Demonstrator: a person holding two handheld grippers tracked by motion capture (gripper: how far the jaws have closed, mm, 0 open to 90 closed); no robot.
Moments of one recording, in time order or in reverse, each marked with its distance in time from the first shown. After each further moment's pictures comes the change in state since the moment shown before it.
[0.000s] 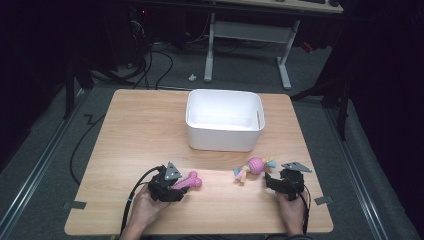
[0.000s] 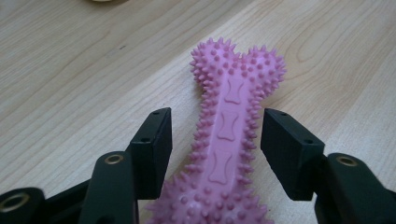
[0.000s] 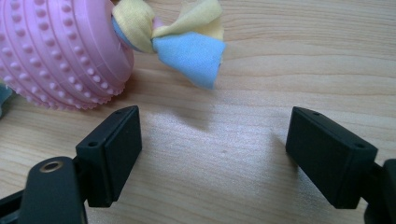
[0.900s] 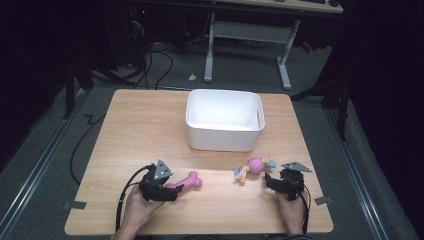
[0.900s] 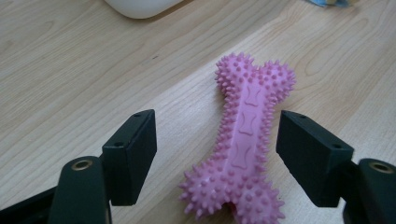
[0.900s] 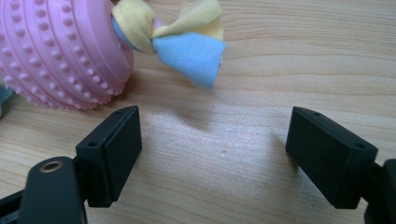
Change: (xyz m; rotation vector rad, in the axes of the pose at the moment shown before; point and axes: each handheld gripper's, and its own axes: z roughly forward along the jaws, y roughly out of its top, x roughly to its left) left arm 0.008 -0.004 -0.022 -0.063 0.039 -0.033; right arm 0.000 0.000 0.000 0.000 0.000 0.001
